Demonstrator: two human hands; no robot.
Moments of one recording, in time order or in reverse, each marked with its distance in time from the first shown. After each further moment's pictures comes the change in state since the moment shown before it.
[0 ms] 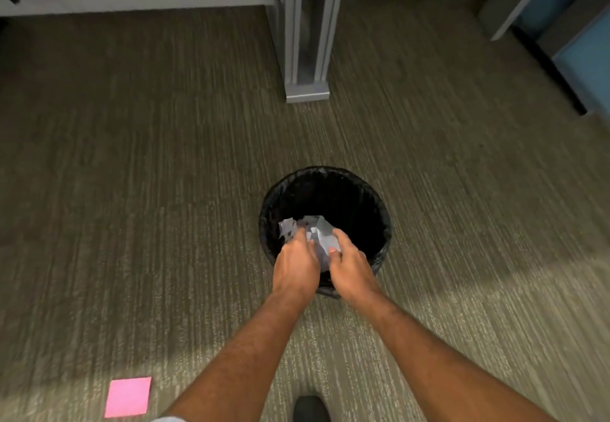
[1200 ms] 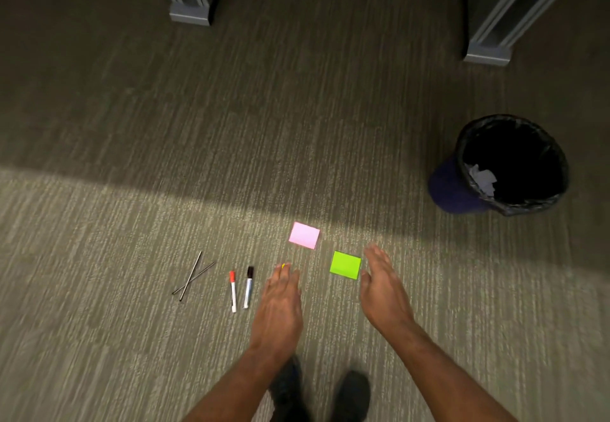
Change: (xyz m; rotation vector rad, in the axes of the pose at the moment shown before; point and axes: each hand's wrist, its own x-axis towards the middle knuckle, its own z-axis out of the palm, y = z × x) left_hand -0.418 -0.358 -0.230 0.188 0.097 -0.176; right_hand -0.384 -0.088 0.268 -0.413 -0.189 -0.327
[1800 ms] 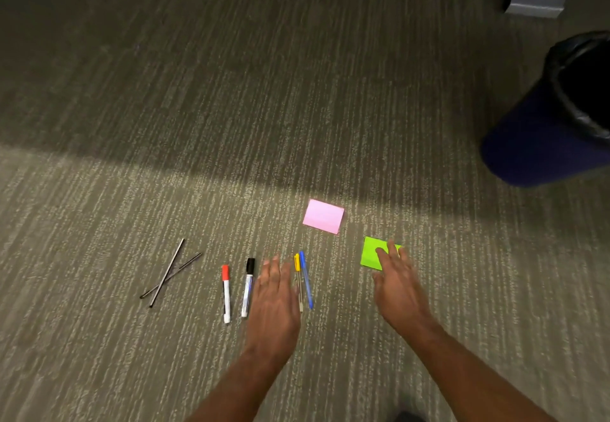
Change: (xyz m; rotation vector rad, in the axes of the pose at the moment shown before) left_hand 0.062 -0.184 0.205 0.042 0.082 -0.027; right_hand 0.090 0.143 0.246 -0.302 0.001 -0.044
